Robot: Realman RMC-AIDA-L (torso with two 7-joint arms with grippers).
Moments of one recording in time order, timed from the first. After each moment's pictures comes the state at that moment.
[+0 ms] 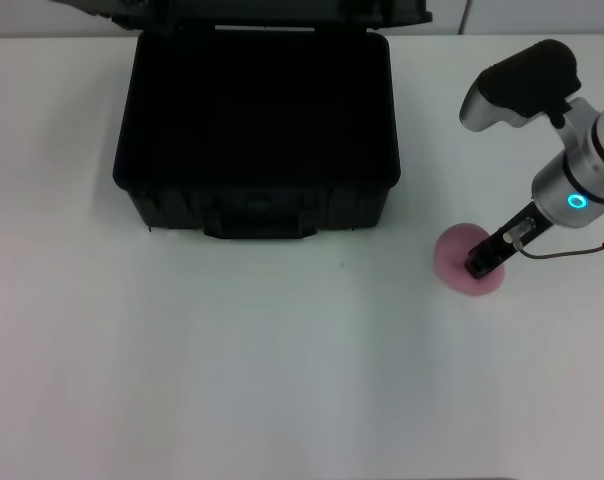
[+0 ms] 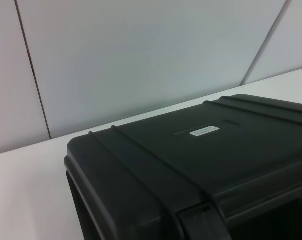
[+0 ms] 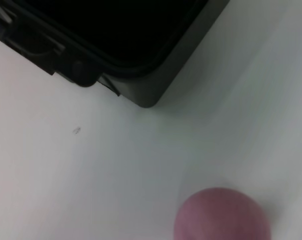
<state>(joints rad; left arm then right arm) -0.82 -2.05 1.14 1.64 -0.42 -1.71 0.10 0.79 2.06 -1.39 -0.70 0.49 1.22 -0.52</state>
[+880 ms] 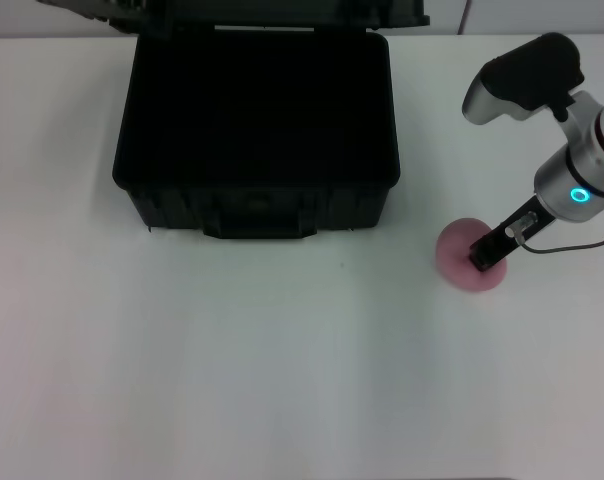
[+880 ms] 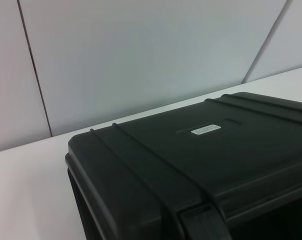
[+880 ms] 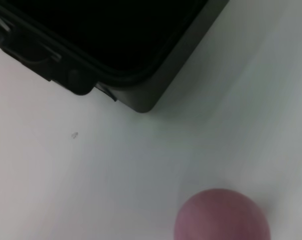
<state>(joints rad) -0.82 -2.05 1.14 1.64 -0.42 -1.71 0.10 0.79 2.06 -1.38 -0.70 0.49 1.23 -0.52</state>
